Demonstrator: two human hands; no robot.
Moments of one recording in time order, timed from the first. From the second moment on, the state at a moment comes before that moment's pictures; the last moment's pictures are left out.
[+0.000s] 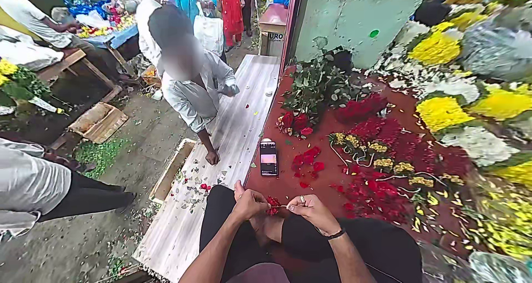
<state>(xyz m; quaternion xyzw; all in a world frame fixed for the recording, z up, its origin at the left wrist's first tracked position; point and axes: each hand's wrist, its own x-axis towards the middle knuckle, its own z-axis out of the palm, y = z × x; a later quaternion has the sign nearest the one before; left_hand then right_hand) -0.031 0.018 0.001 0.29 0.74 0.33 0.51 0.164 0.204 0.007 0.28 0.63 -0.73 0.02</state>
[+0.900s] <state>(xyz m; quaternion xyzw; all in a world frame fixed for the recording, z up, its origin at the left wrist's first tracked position) -0.012 0.027 -0.015 0.33 0.75 0.27 0.50 0.208 0.257 0.011 0.40 0.71 -0.57 0.09</state>
